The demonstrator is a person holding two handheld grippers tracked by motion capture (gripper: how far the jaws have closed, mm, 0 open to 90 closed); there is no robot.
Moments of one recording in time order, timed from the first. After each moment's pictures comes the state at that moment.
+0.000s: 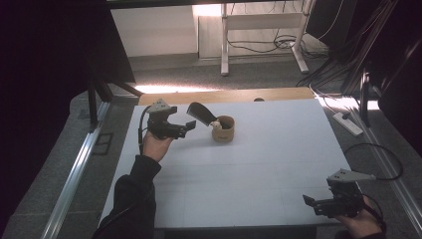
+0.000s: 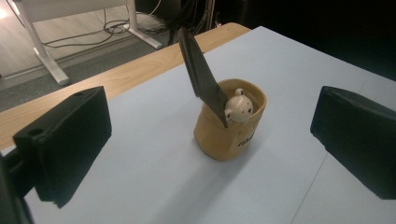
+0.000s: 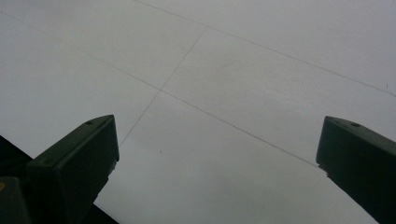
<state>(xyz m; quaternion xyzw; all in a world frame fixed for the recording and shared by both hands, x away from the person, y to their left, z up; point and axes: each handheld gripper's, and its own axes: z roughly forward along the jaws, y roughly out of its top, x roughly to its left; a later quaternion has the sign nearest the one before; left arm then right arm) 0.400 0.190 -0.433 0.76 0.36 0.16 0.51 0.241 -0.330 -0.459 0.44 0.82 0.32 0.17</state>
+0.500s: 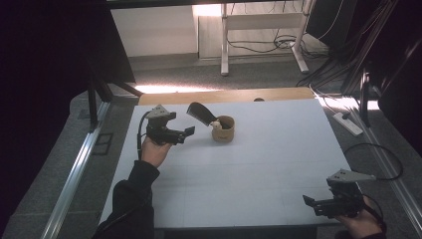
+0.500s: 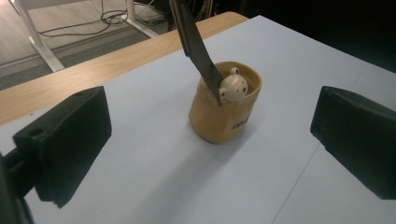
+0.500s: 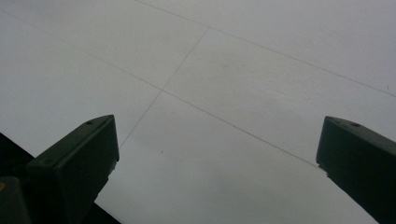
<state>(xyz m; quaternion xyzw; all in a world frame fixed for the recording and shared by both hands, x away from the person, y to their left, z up) 0.389 0.191 -0.444 0.77 0.37 0.15 0.50 0.241 -0.330 -0.459 0.44 0.82 0.32 0.16</state>
